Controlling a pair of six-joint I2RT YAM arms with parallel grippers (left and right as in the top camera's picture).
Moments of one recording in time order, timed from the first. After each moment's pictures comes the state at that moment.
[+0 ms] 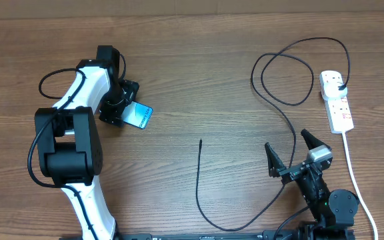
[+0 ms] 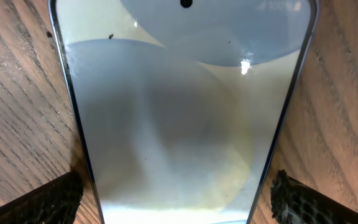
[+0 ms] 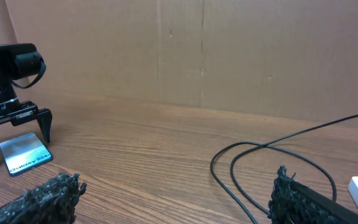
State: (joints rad) left arm 0.00 2.13 1.52 -0.92 0.06 -1.22; right arm -0.06 0.01 0.02 0.00 -0.42 0.02
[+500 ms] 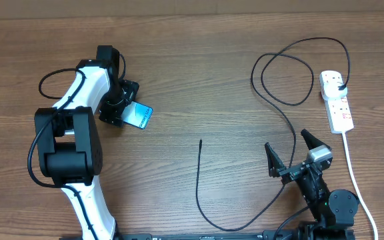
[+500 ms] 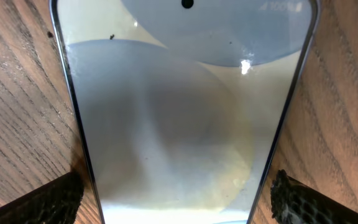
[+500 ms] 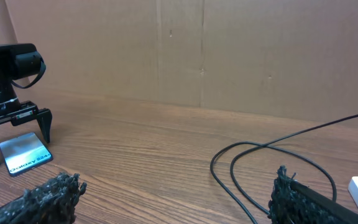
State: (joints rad) left arm 0.00 2.13 1.52 -0.92 0.06 -1.22; right arm -0.06 0.01 0.02 0.00 -0.42 0.02
